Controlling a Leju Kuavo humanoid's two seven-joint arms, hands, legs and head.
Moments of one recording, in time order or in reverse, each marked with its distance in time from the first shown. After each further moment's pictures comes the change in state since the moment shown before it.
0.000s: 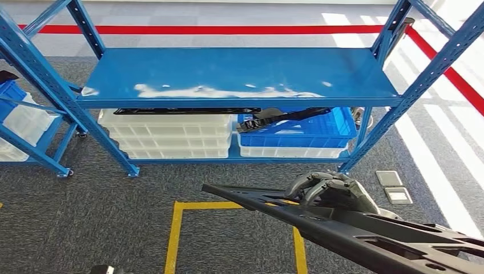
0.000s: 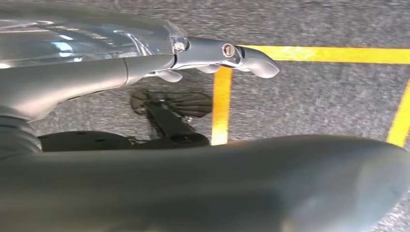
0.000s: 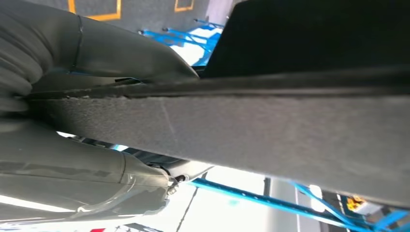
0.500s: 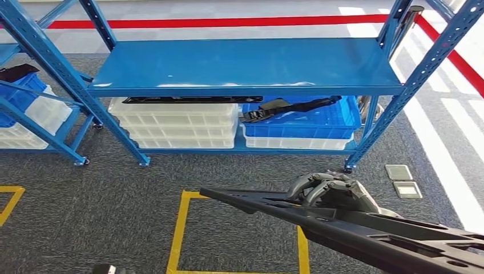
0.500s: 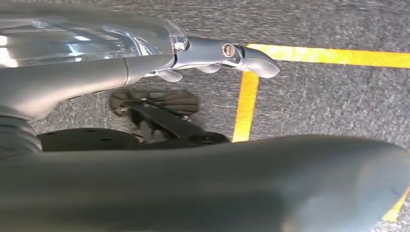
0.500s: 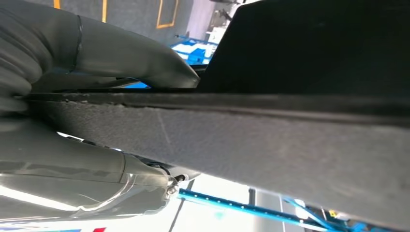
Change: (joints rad) left arm -0.003 0.005 0.000 0.000 0.000 0.001 -0.002; right arm -0.005 -0.011 0.008 0.000 -0.018 0.012 -0.012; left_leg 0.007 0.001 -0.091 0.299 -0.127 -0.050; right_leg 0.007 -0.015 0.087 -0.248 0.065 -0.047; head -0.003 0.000
